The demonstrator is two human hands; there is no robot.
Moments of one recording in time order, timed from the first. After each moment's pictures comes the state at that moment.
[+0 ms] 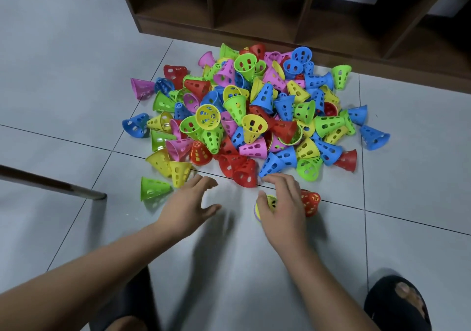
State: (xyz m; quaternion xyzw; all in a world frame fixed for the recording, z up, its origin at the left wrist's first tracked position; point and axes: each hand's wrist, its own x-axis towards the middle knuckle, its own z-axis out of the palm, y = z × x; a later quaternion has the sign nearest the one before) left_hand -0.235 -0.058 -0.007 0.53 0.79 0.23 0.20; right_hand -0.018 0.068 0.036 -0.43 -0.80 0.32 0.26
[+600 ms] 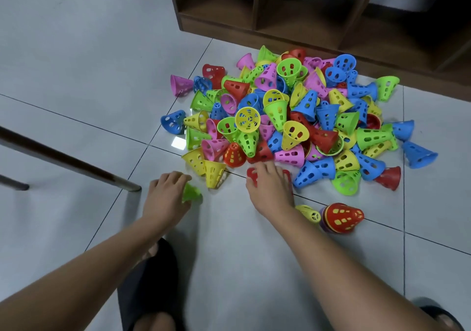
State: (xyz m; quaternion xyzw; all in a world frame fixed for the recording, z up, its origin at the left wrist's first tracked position) left_hand -0.336 -0.131 -0.039 0.43 0.90 0.01 0.11; right_hand -0.147 0.083 -0.016 -0.38 -0.91 0.17 -0.02
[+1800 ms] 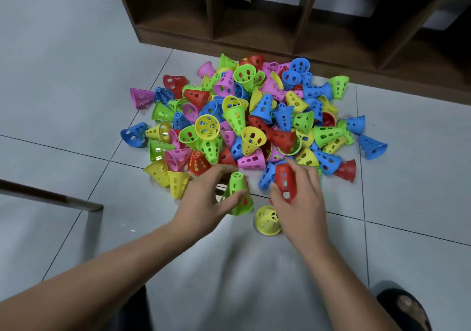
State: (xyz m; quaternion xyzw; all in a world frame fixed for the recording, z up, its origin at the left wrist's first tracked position) left_hand -0.207 -0.010 0.058 0.48 0.74 0.42 0.23; right_hand -0.021 0.104 0.080 -0.47 -0.77 0.35 0.27
